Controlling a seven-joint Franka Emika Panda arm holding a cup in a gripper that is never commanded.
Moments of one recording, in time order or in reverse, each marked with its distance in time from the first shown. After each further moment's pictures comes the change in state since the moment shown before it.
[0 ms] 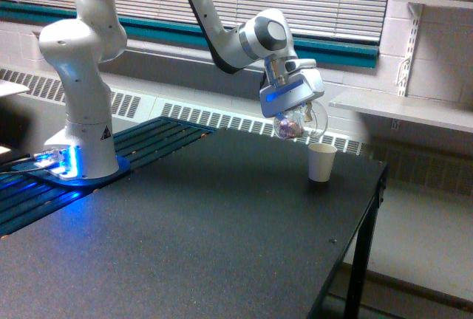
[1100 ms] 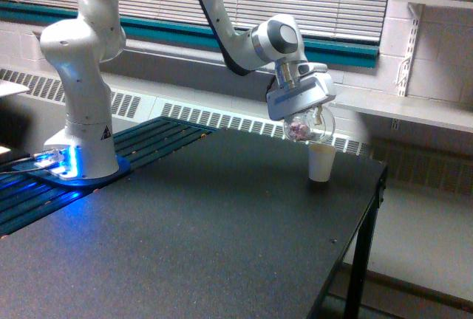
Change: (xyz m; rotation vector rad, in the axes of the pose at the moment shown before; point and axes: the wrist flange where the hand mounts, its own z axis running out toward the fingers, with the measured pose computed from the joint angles) arm 0.024 -0.020 0.011 -0.046 -0.032 -0.115
